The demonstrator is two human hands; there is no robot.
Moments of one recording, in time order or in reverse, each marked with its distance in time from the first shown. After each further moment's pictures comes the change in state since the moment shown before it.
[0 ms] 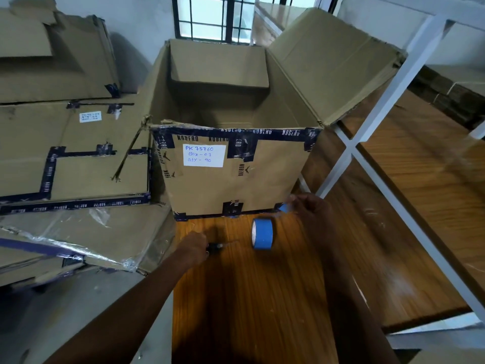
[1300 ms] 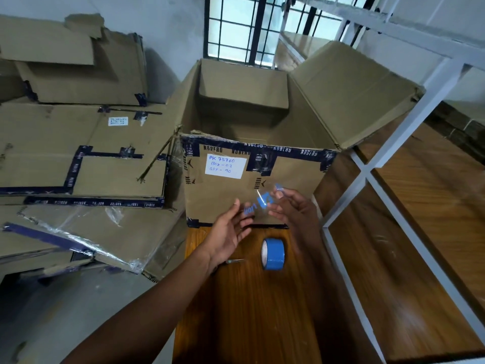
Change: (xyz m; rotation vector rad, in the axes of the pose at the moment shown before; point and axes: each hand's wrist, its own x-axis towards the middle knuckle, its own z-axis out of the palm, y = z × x) left_hand -0.043 0.065 -0.070 -2.080 -0.071 0.156; right_hand -0.004 -0.090 0.052 0.500 -0.091 0.021
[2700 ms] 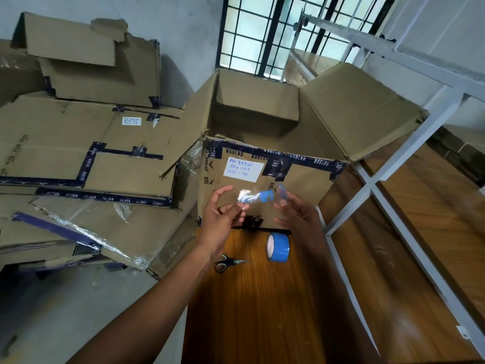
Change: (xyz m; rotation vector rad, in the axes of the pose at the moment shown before) left_hand -0.070 0.050 0.003 0.154 0.162 0.412; right_hand -0.033 -0.024 0.025 -0.150 -0.126 -0.025
